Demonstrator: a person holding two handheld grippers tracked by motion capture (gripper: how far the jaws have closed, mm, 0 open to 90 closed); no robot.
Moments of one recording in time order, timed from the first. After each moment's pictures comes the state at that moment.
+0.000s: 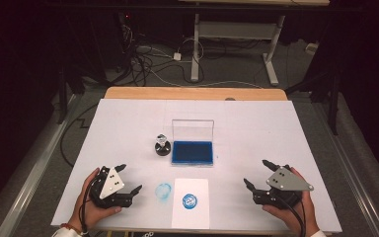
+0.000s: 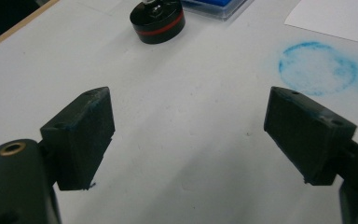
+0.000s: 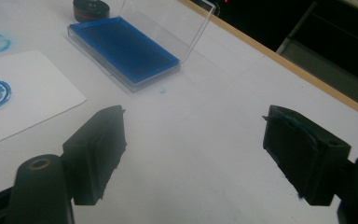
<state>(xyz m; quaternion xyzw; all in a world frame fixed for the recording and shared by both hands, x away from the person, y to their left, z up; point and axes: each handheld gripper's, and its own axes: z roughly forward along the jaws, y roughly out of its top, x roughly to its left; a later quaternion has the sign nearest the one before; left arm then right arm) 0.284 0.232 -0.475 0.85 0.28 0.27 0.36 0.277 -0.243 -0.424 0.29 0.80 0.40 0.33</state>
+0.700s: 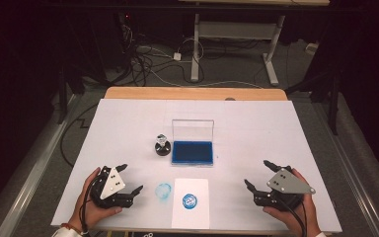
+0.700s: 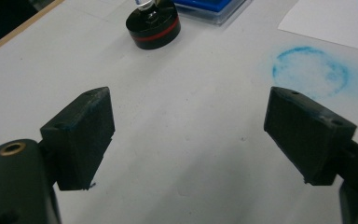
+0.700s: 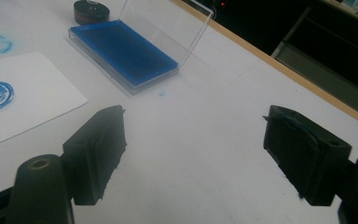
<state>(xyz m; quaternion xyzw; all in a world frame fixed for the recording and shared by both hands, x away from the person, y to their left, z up) 0.284 0.229 -0.474 0.85 0.26 0.27 0.36 0.271 -0.242 -0.420 0.29 0.80 0.40 0.34</state>
